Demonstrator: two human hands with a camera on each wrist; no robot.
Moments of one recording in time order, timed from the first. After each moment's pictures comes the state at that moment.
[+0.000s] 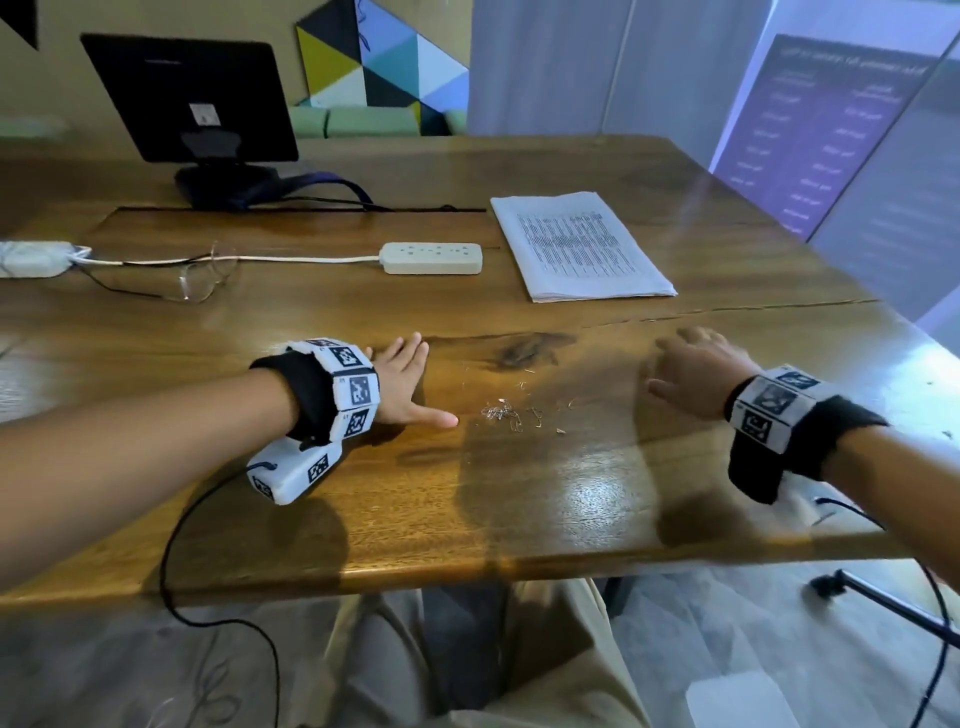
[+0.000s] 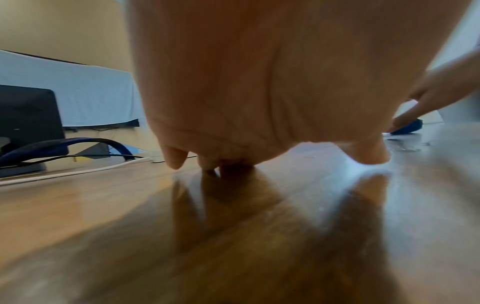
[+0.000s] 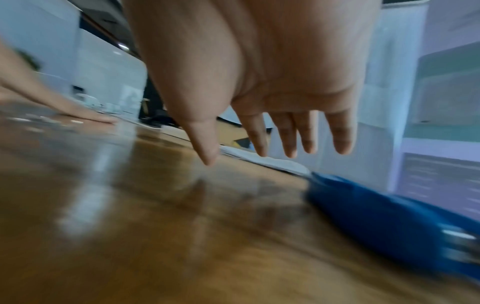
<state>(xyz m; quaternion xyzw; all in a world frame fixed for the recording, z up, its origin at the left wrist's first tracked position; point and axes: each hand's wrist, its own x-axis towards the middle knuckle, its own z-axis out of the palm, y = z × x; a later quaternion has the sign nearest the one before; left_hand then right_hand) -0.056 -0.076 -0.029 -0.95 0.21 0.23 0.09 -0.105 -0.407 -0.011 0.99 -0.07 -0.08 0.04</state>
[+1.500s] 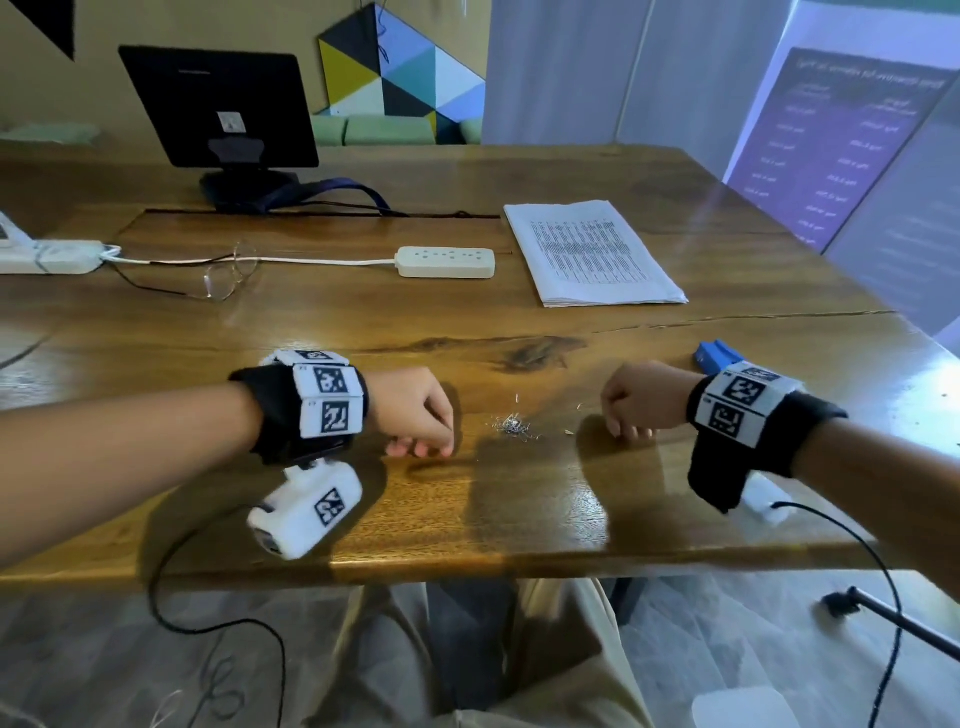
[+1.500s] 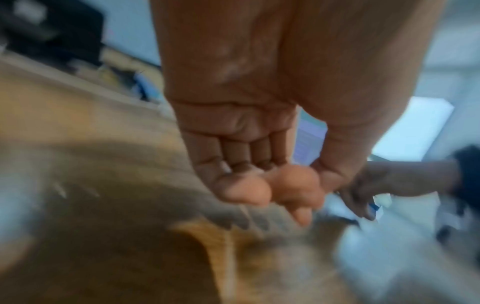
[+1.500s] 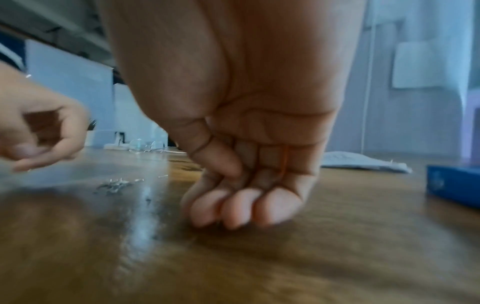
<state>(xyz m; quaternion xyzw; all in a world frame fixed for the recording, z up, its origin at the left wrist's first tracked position) -0.097 -0.071 0.010 -0.89 0.20 0.35 -0.22 -0.119 -0.331 0.020 0.96 0.03 -0.28 -0.04</state>
